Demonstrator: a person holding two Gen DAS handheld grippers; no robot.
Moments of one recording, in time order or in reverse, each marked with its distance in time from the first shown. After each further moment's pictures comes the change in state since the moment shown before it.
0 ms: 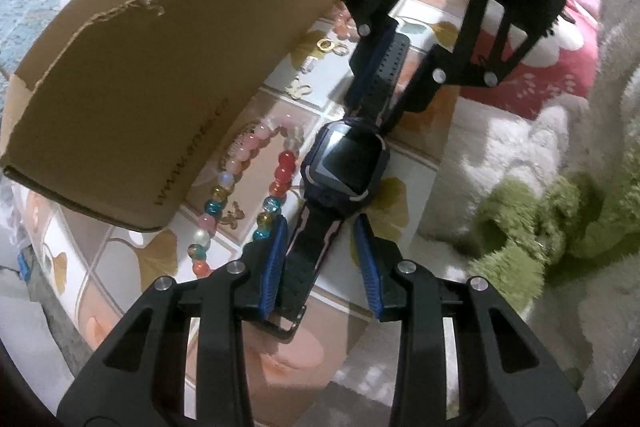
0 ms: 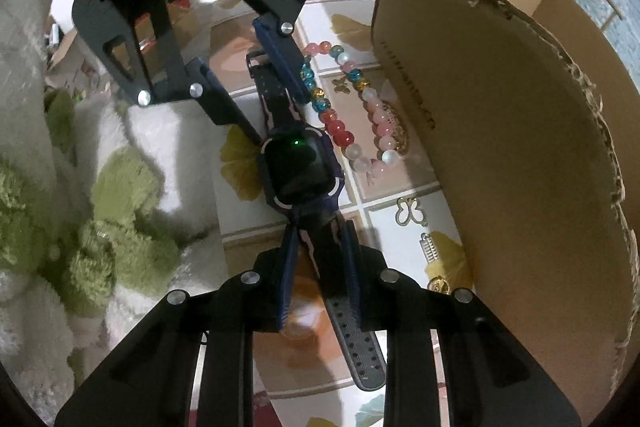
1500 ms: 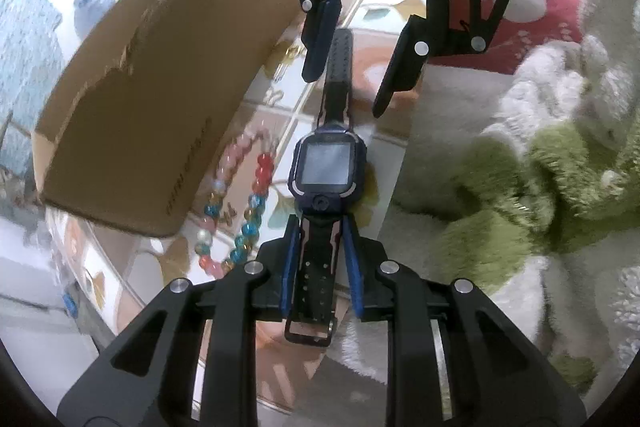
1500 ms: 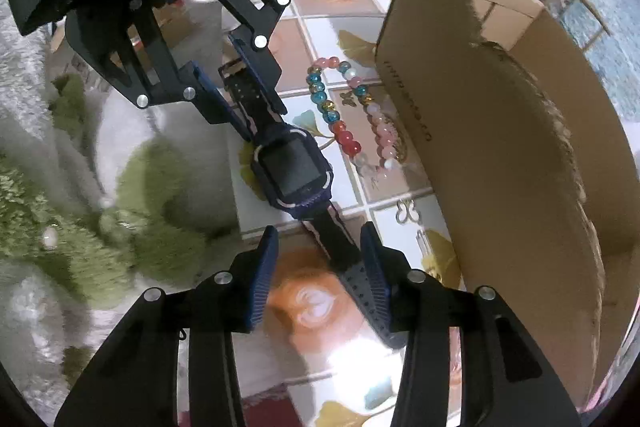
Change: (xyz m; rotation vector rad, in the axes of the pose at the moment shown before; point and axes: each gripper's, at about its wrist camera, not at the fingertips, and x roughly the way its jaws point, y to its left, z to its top) left arm -0.016 -0.081 -0.007 0.139 0.002 0.145; right arm -0.029 0.023 -0.009 -0.040 -0.011 -0.075
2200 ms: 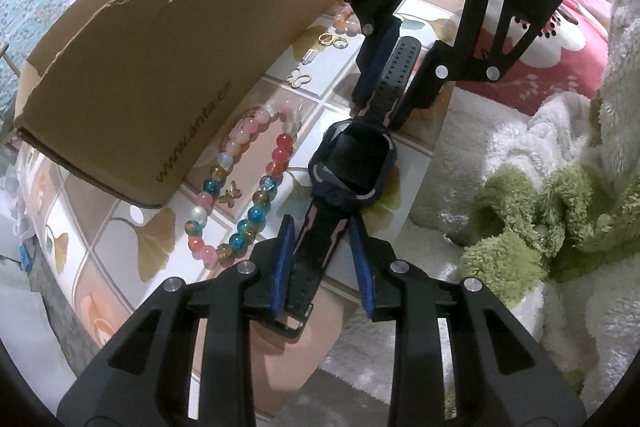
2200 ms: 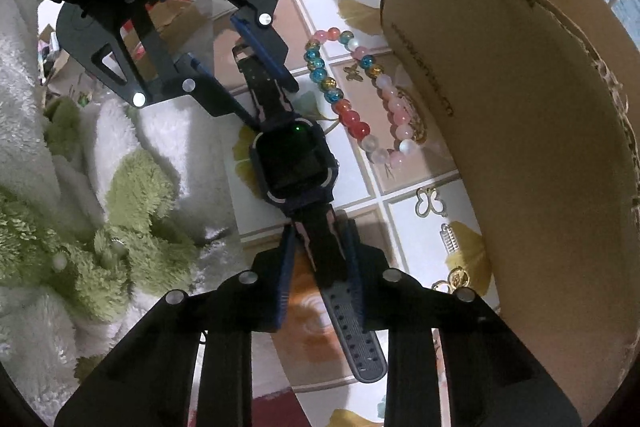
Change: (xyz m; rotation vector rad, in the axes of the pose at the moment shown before) left arm -0.015 0.044 -0.022 -0.172 -0.025 -0.109; right arm 0.019 -0.025 0.005 0.104 0.085 0.118
